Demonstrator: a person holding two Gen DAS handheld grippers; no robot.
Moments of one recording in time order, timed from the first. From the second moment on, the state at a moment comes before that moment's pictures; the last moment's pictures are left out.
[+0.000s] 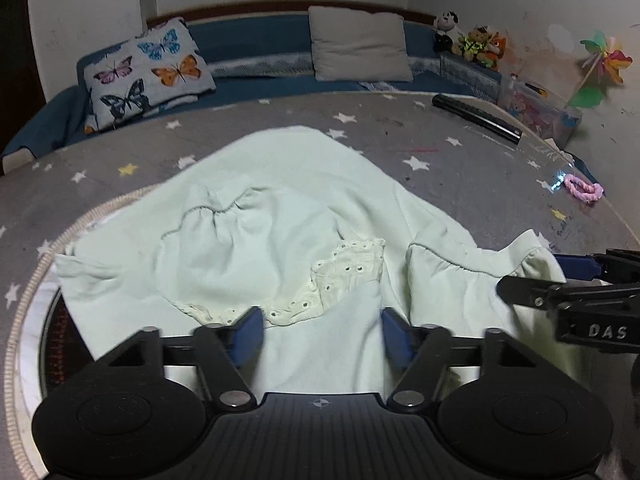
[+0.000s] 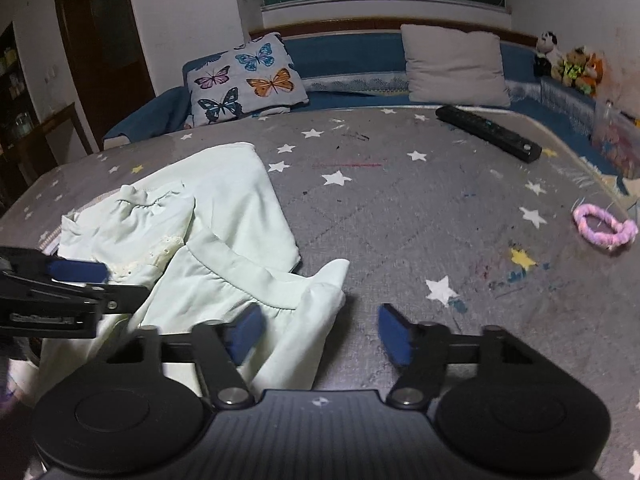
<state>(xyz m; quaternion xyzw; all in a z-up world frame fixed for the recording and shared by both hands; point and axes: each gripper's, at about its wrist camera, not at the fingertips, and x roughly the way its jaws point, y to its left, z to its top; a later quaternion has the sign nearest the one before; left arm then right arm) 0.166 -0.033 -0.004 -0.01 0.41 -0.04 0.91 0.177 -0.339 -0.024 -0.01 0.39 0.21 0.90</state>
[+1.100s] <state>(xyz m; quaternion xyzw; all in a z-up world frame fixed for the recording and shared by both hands) -0.028 0.080 0.050 -0.11 0.33 0.07 0.93 0.060 -0.418 0.017 0.03 0.34 0.18 0.92</state>
